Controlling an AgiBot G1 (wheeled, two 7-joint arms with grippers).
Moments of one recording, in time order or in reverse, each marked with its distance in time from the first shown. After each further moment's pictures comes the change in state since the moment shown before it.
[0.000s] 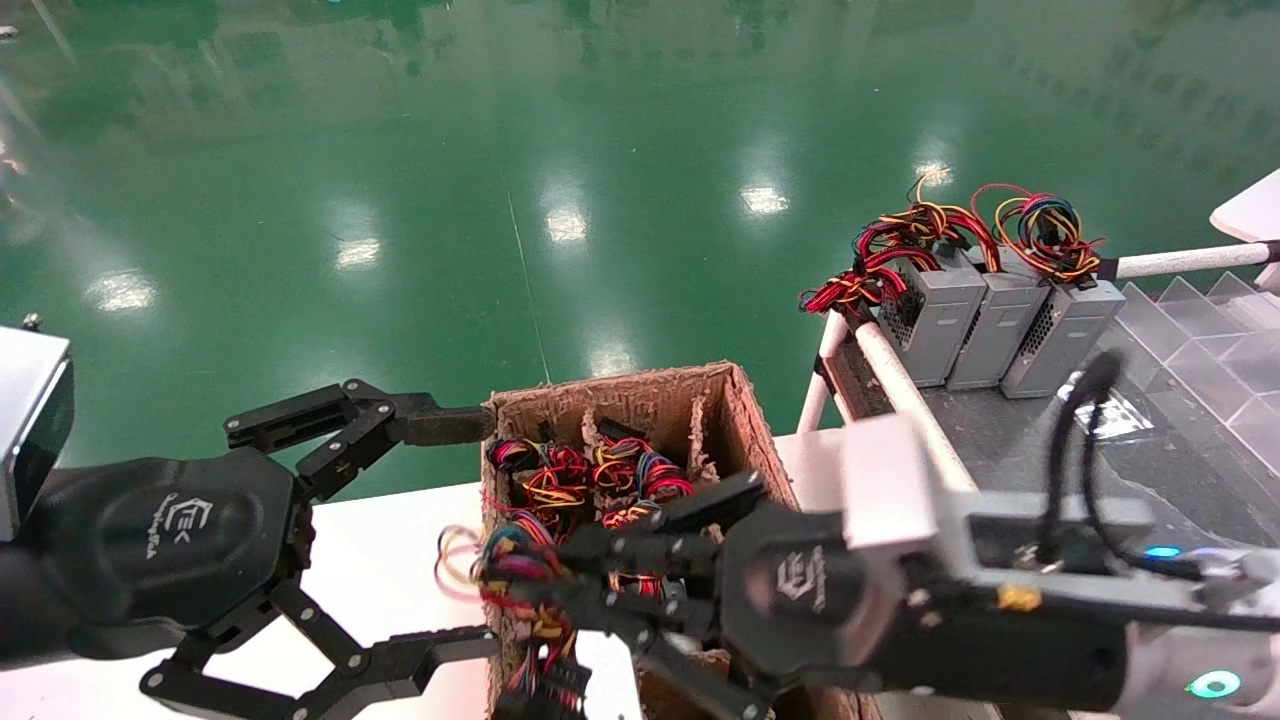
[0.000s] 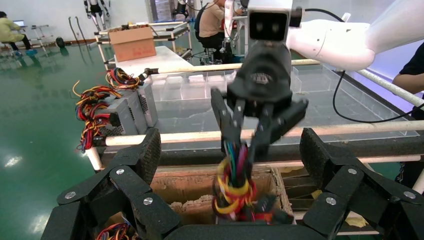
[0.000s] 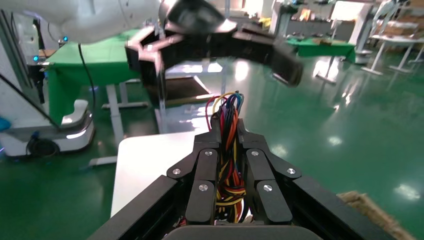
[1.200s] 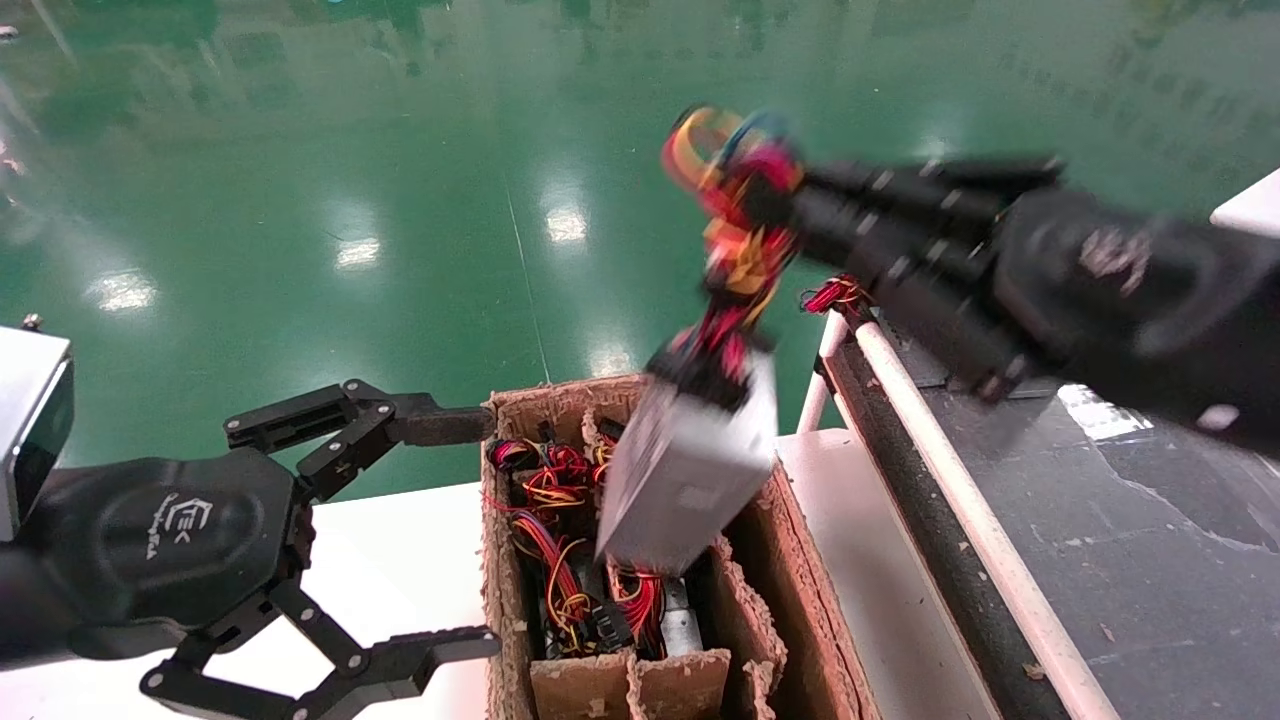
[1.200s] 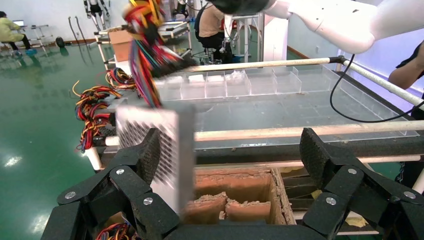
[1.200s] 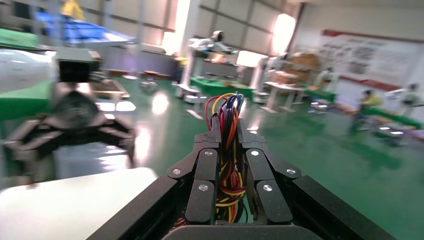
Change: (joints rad) left arm 0.000 -0.001 0.002 0.000 -0.001 -0.001 0.001; right arm 0.056 0.158 0.205 -0.033 0.130 0.132 -0.014
